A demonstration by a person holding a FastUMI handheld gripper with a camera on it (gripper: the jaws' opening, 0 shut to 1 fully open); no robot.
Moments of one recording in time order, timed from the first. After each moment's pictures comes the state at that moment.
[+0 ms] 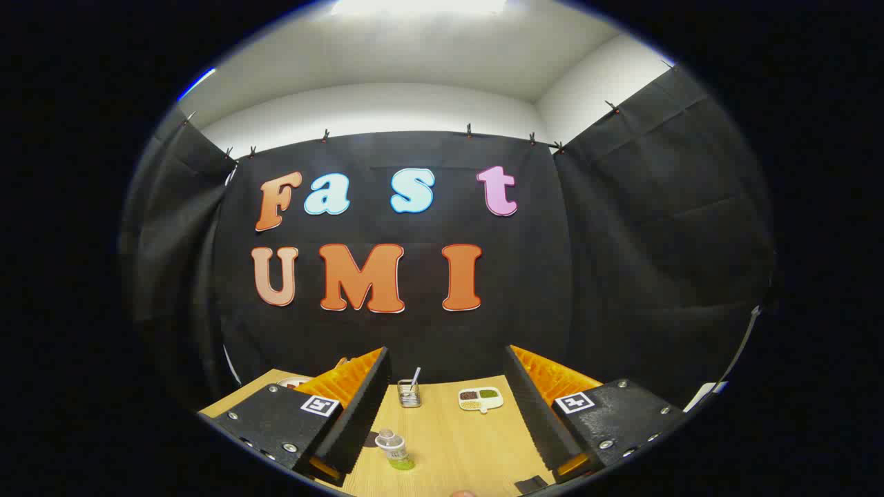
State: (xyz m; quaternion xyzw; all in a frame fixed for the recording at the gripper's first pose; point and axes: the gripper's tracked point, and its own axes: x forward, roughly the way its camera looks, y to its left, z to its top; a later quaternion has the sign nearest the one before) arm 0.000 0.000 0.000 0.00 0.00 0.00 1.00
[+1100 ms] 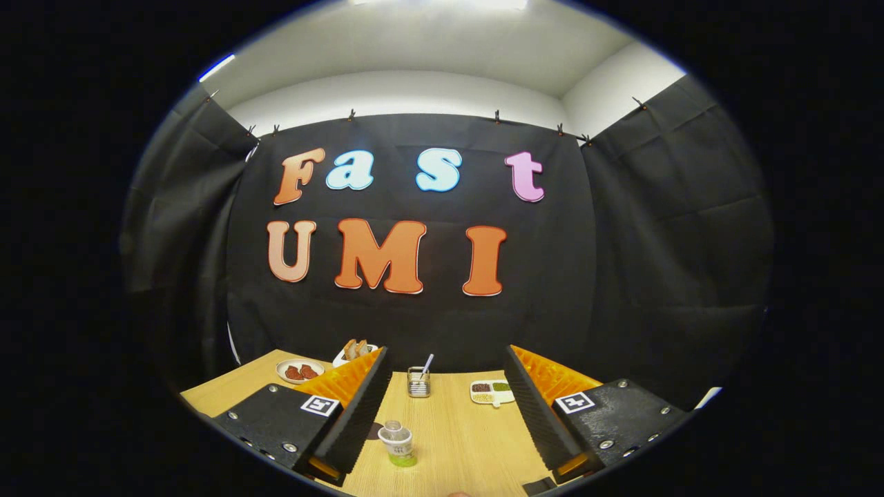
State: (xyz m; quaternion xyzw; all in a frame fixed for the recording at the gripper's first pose) arm 0.033 0.028 -0.062 -0.03 0.02 0.03 1.00
